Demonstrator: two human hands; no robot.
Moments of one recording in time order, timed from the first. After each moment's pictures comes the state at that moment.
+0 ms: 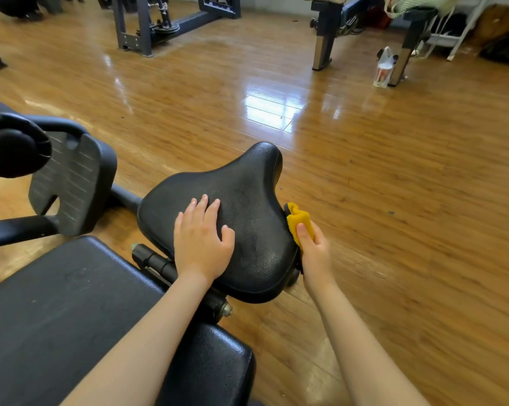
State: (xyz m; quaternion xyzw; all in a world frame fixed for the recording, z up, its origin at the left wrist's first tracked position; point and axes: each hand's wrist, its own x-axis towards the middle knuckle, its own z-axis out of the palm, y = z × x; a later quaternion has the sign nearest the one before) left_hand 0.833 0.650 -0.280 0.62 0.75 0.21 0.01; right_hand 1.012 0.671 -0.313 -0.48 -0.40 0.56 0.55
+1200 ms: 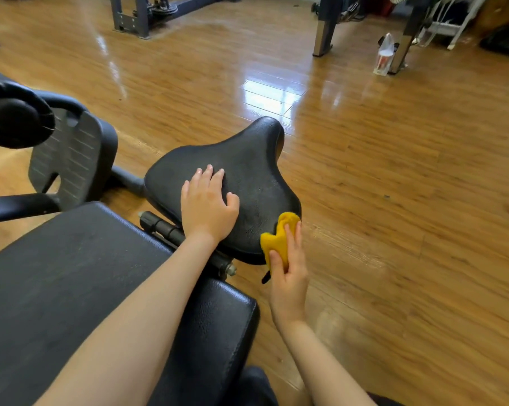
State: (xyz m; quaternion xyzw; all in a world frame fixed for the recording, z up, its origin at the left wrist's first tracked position) left_hand 0.835 0.652 -0.281 0.63 0.75 0.21 0.02; right_hand 0.978 0.572 -0.342 -0.52 -0.54 0.37 0.55
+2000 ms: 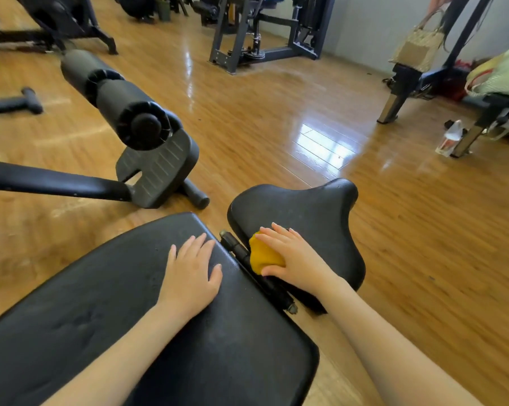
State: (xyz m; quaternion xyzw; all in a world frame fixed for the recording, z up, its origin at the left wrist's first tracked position) left_hand 0.727 0.515 -0.255 0.56 0.81 0.18 0.07; right_hand 0.905 0.648 -0.243 -0.27 -0.95 0.18 0.03
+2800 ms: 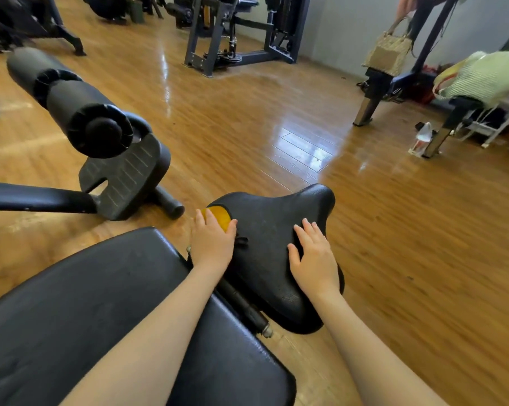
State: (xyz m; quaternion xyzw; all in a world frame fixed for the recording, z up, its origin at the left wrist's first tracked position) left_hand 0.755 0.654 -0.270 0.41 0.85 0.30 0.16; right_hand 0.938 0.683 -0.262 -0.55 -0.80 0.13 0.22
